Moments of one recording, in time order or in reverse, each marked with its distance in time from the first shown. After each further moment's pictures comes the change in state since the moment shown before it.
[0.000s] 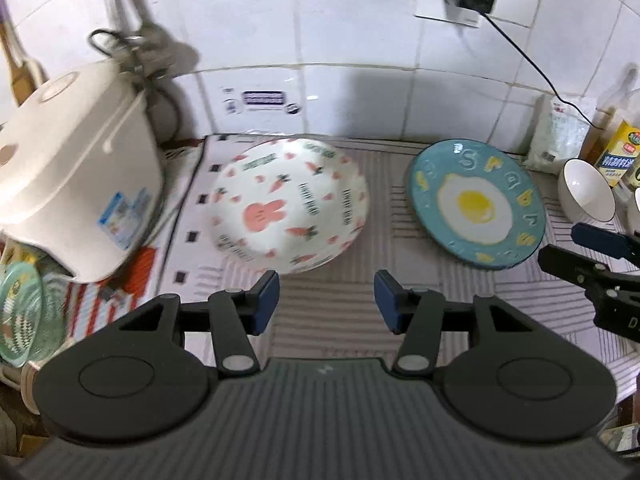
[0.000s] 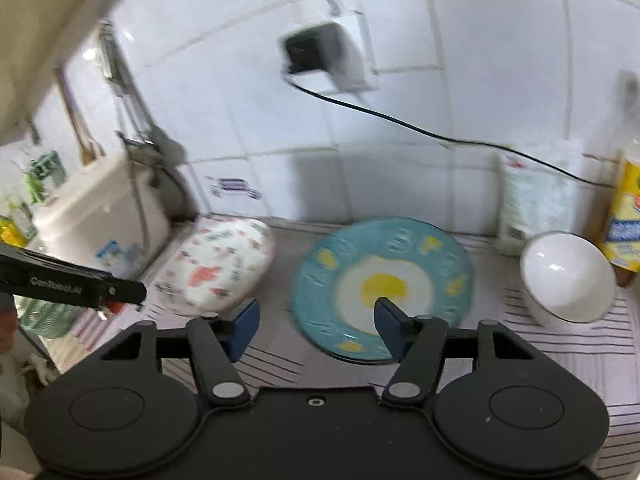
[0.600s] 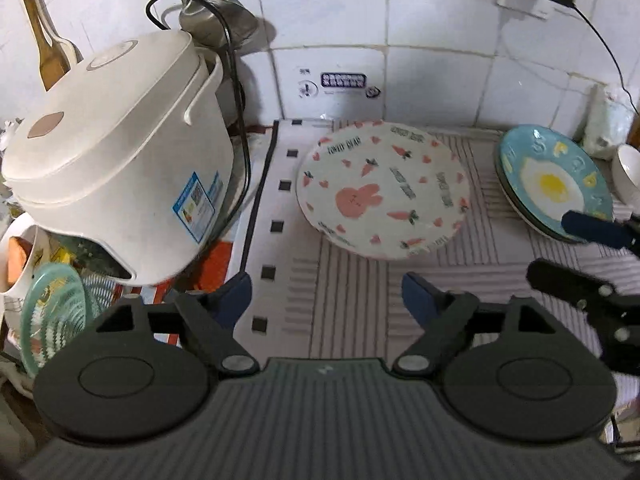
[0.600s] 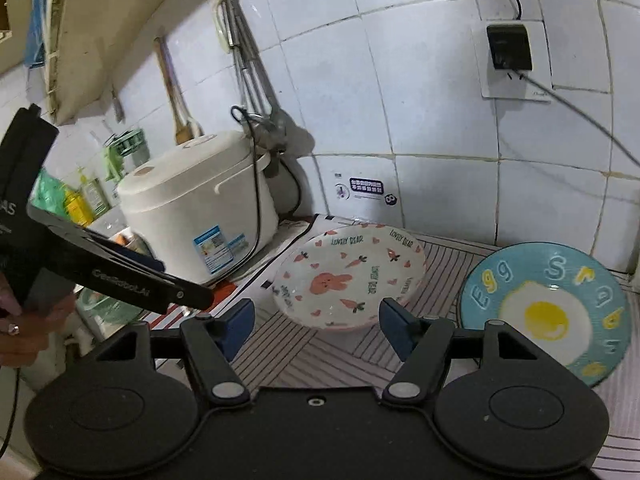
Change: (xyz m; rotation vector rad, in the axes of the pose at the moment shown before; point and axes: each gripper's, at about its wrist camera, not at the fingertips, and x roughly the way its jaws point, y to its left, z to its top) left arm 0.033 0.095 -0.022 0.025 -0.030 0.048; right arm 0.061 0.102 -0.020 -0.124 -0.068 0.196
